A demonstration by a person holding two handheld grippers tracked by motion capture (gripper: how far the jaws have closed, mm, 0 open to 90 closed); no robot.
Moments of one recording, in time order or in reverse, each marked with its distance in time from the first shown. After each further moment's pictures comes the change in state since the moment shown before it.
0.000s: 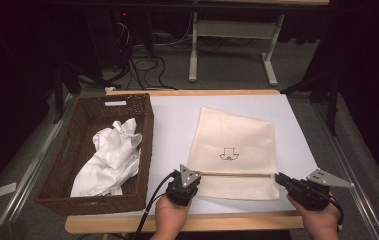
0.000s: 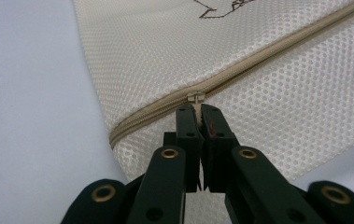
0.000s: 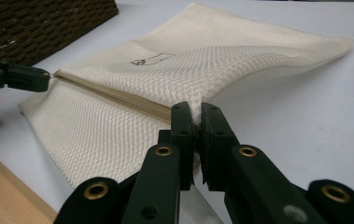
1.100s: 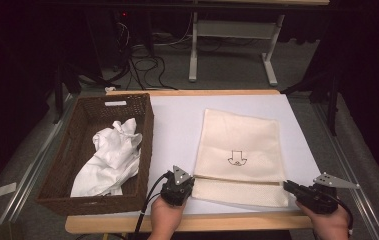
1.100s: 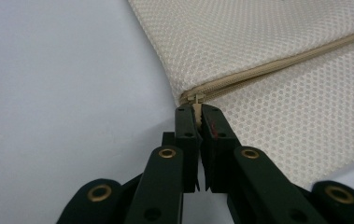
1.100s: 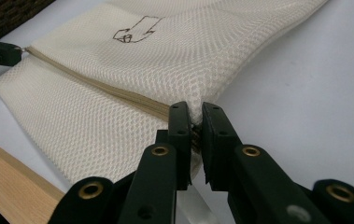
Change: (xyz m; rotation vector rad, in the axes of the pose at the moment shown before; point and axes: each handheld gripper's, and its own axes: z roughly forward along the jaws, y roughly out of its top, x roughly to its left) left arm 0.016 -0.014 0.005 0.063 0.001 -0.070; right arm -0.028 -0.023 -0.008 0.129 -0.014 0.087
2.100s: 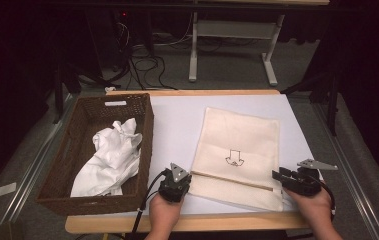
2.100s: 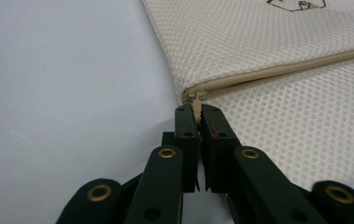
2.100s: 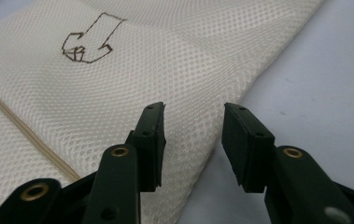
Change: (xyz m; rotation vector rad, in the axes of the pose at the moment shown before) left arm 0.011 0.003 0.005 -0.012 0.049 0.002; right arm -0.015 0.021 0.053 0.062 -0.069 0.017
